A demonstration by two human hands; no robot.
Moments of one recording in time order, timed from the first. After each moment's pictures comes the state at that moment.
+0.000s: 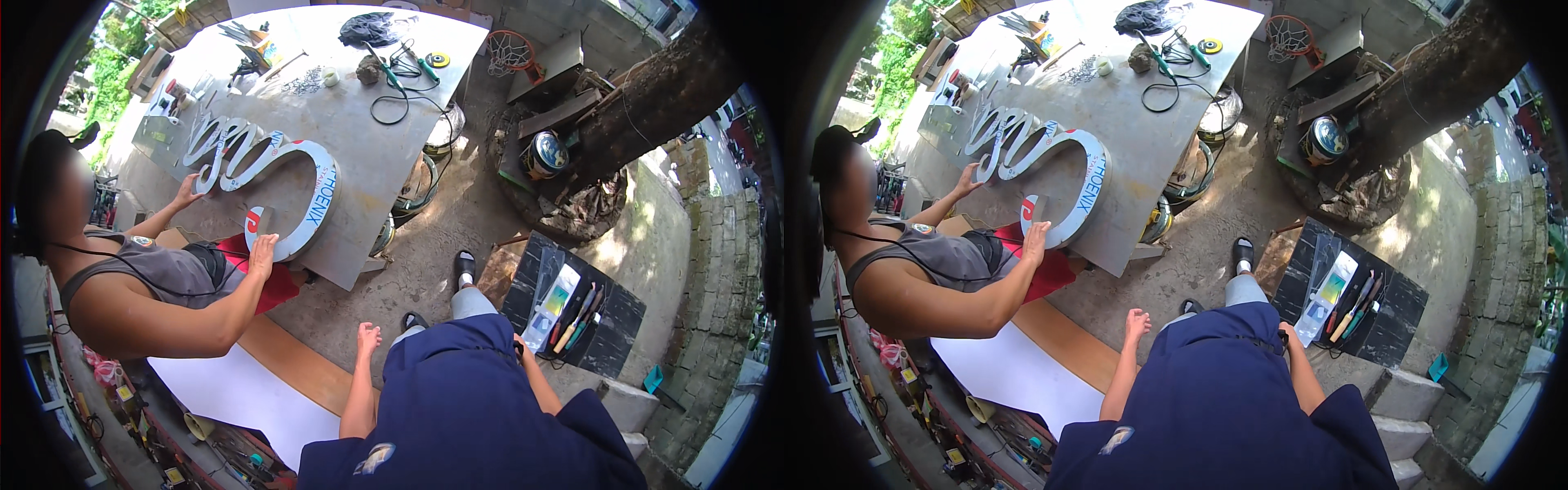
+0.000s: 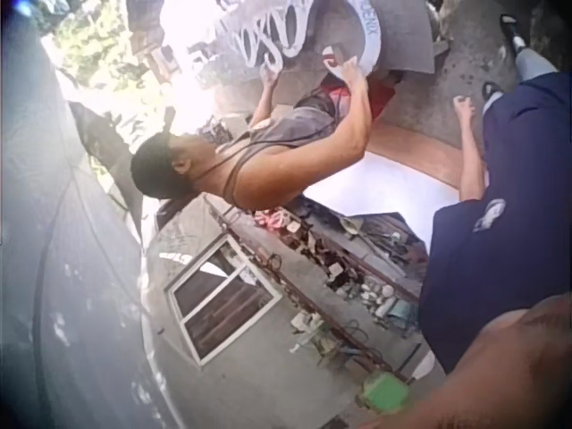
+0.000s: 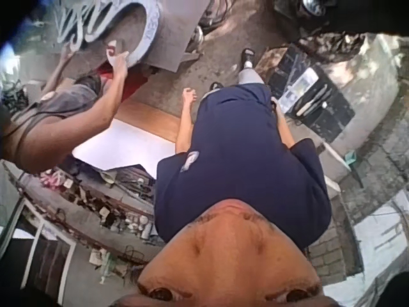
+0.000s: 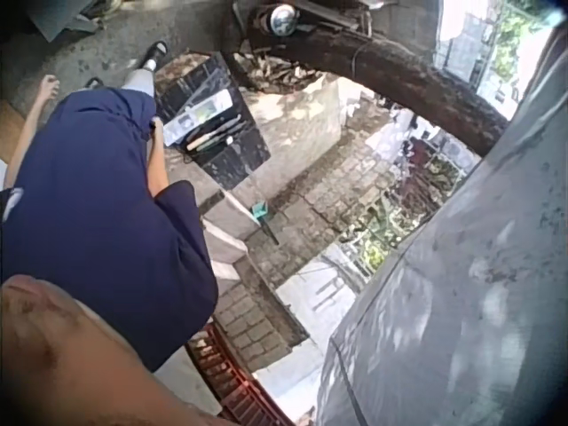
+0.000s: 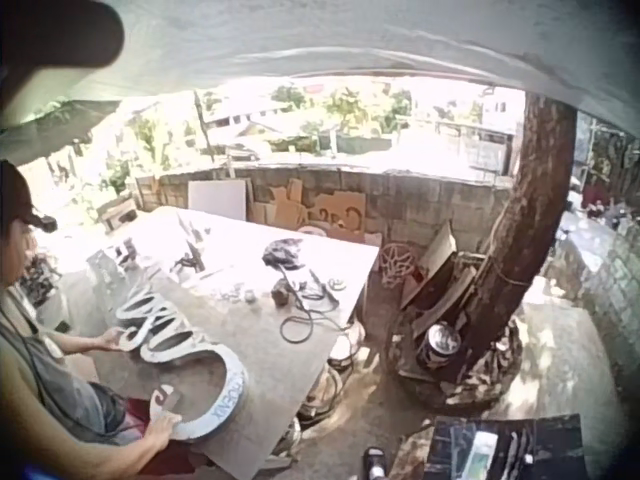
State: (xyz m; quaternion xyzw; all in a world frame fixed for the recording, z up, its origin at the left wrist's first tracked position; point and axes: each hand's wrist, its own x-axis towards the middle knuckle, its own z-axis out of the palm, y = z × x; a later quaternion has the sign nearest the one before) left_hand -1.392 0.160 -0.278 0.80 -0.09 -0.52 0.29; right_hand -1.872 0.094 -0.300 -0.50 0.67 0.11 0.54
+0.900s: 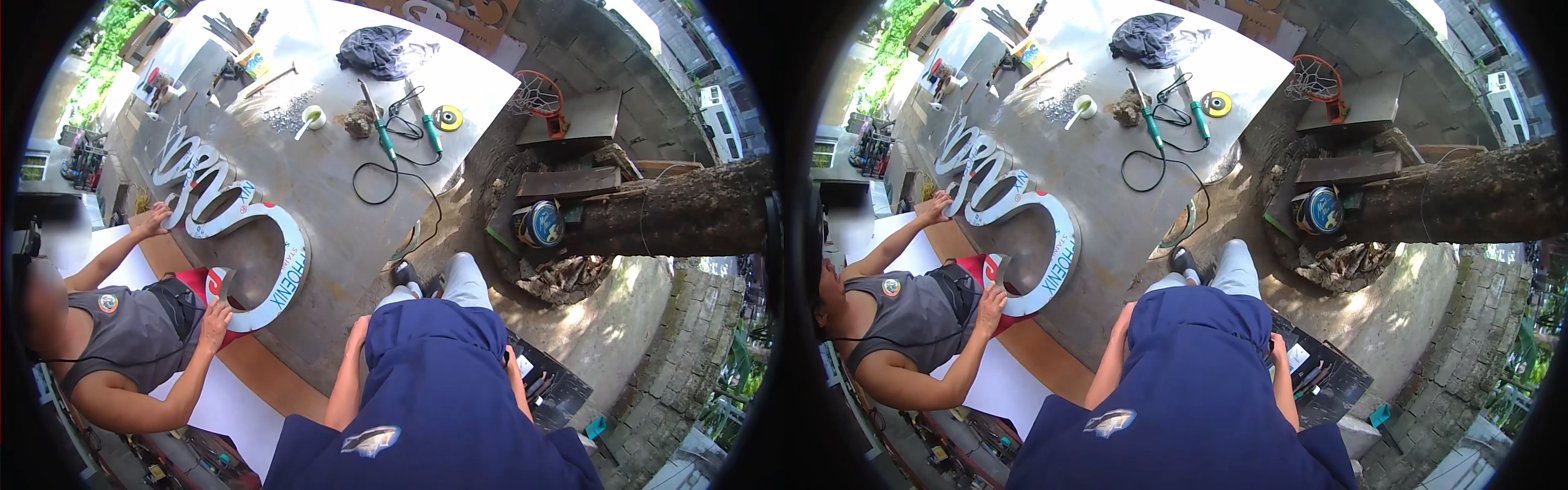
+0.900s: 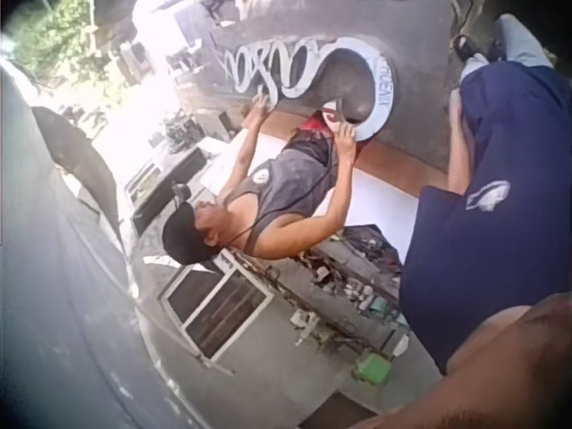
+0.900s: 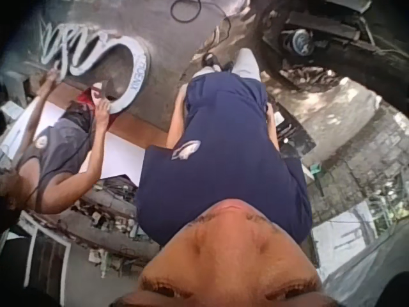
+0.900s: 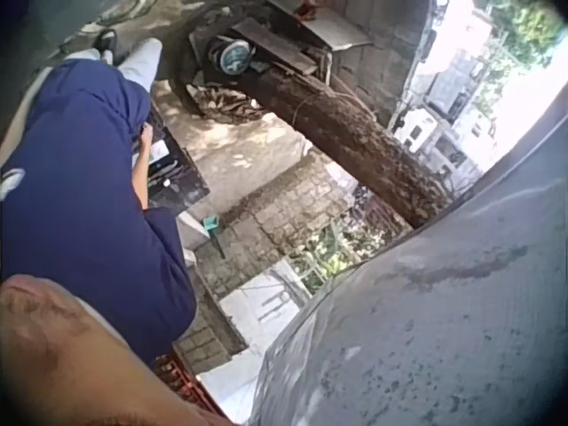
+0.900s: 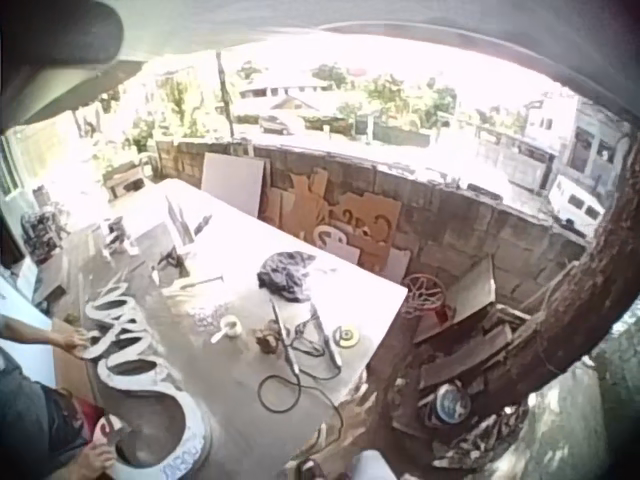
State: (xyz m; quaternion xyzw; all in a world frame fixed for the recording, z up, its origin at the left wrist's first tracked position) left_hand -1.417 -0.198 -0.269 0.76 -0.29 -0.56 0.15; right_hand -1.872 -0.264 -0.231 -0.47 0.68 -0.16 0.54
